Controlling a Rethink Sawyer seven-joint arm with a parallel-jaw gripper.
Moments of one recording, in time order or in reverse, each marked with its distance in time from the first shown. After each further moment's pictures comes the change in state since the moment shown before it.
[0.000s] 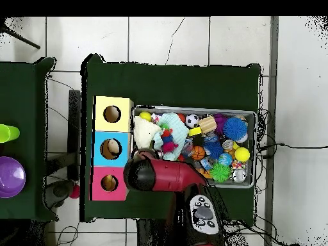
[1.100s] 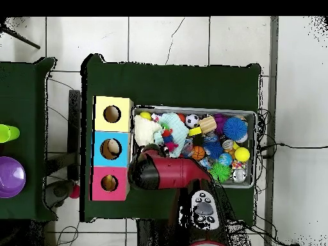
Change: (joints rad) arm 0.008 0.031 -0.040 -0.065 -0.139 -0.076 0.000
